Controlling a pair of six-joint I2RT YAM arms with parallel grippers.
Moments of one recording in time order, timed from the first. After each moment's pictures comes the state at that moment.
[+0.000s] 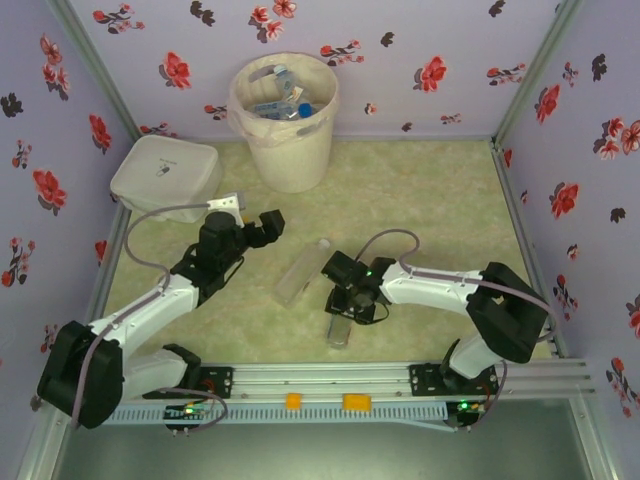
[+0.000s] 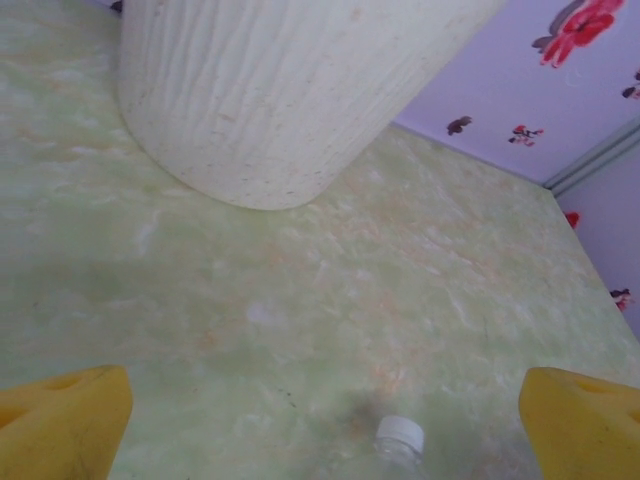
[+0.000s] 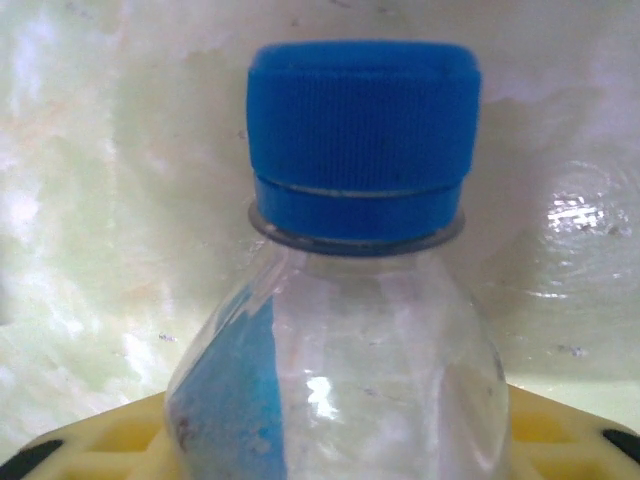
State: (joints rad) left arm -0.52 1.15 0.59 0.19 -0.08 -0.62; right arm 0.99 1.53 0.85 -0.63 -0.11 1.24
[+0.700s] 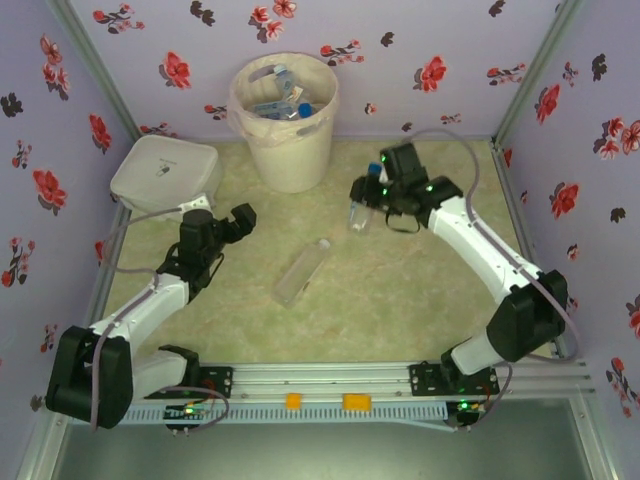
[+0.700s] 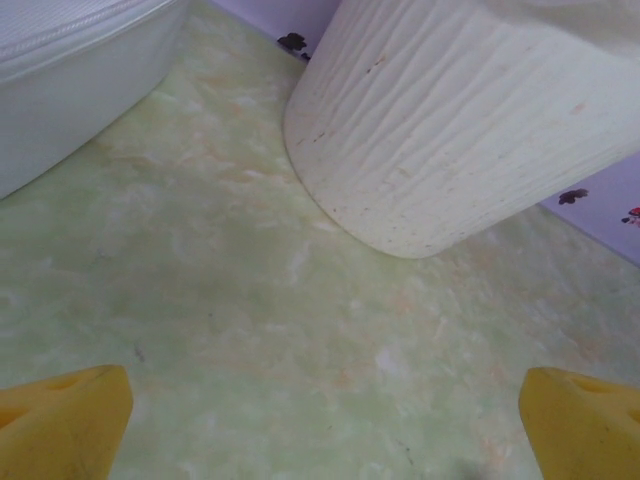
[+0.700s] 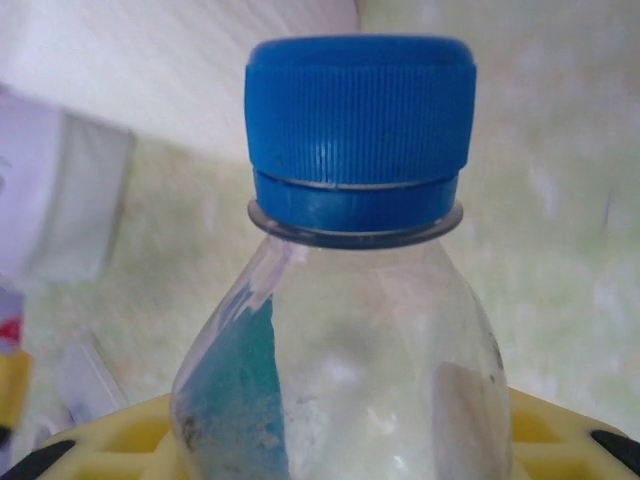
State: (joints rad) left arm -0.32 1.15 0.55 0.17 -0.08 -0.66; right arm 0.47 1.52 1.44 -0.68 -0.12 0.65
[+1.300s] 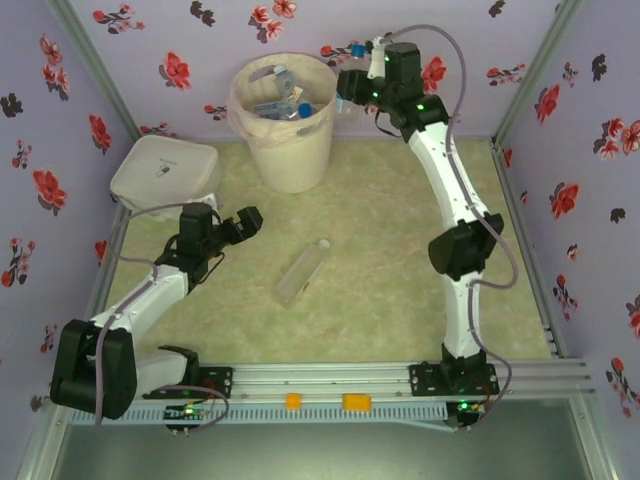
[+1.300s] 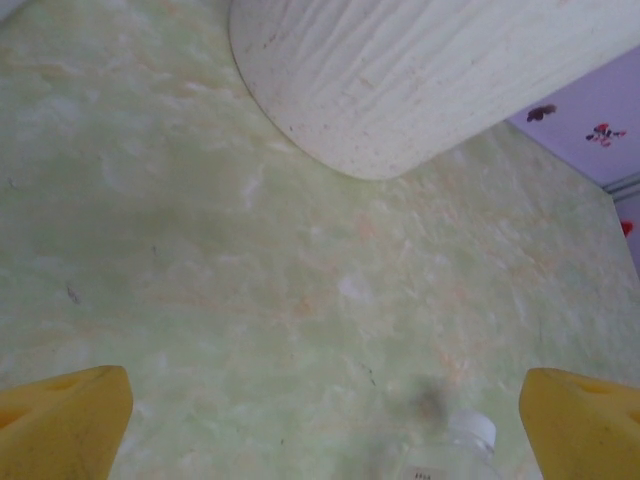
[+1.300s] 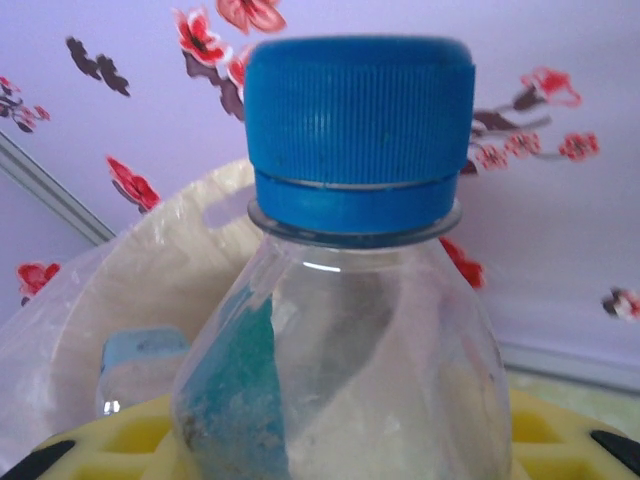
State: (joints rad) left arm -0.29 1.19 0.63 0.04 0.14 -0.64; right arm 0.36 2.21 2.55 -0.64 -0.25 0.30
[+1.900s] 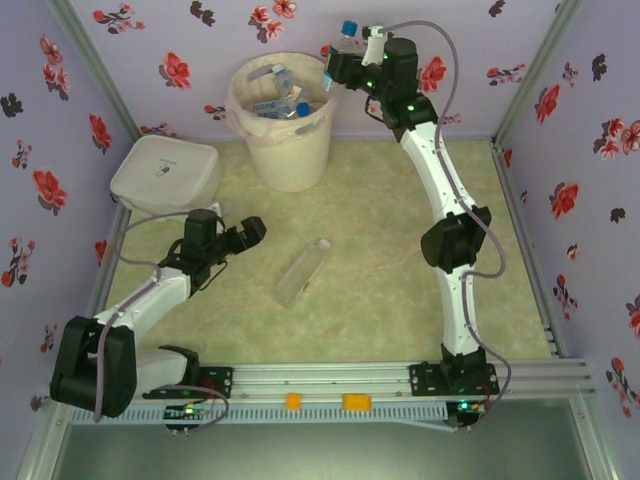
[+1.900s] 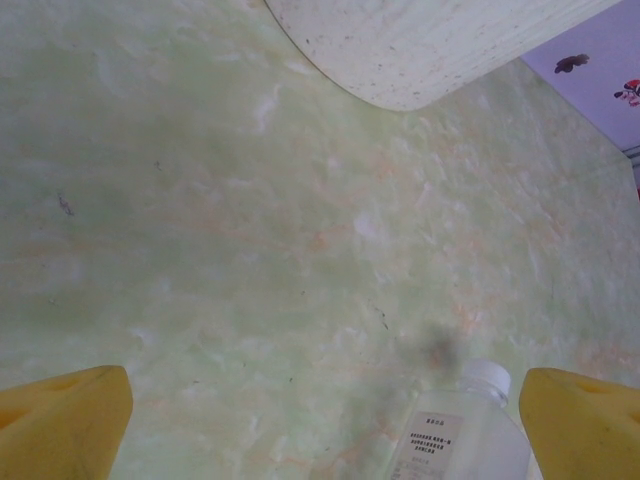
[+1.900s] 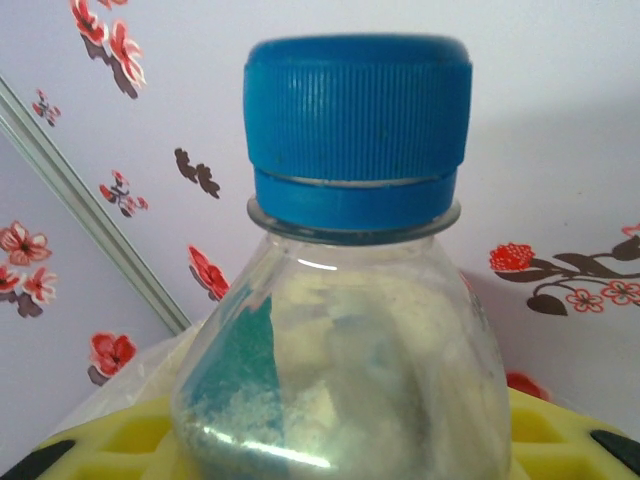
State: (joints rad) left arm -0.31 1.21 0.59 0.00 0.17 -0.69; right arm 0.35 2.29 2.56 -0.31 -0.35 0.36
